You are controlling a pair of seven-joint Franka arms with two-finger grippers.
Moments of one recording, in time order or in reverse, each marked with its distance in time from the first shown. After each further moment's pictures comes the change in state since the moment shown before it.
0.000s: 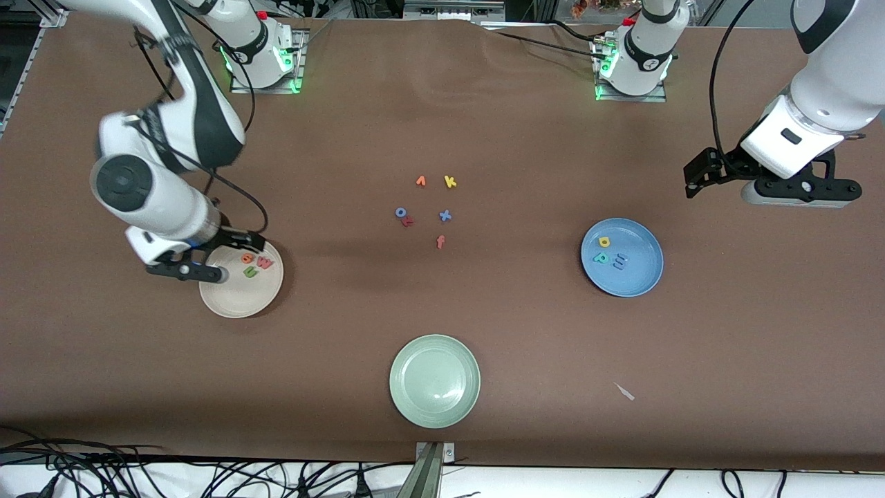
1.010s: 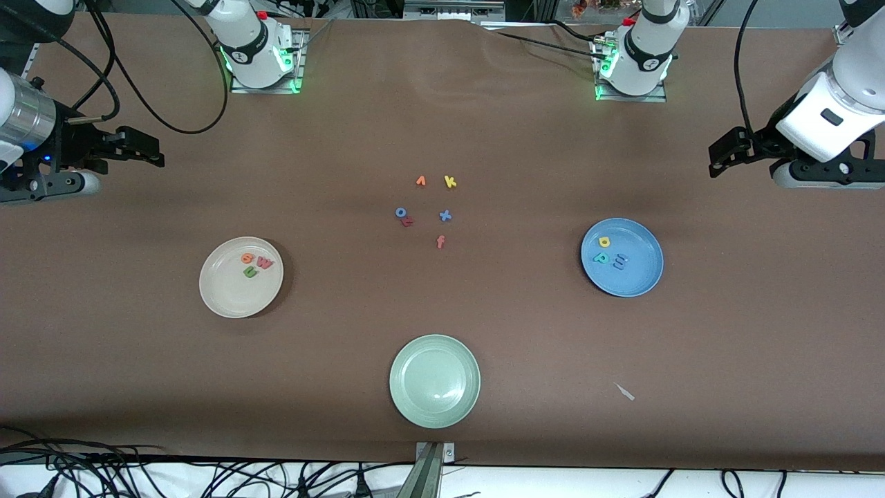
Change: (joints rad) left arm 0.023 -0.007 0.013 0.083 0.000 -0.147 0.016; right arm -0.008 -0.192 -0.171 0.157 0.157 -0.407 -0.410
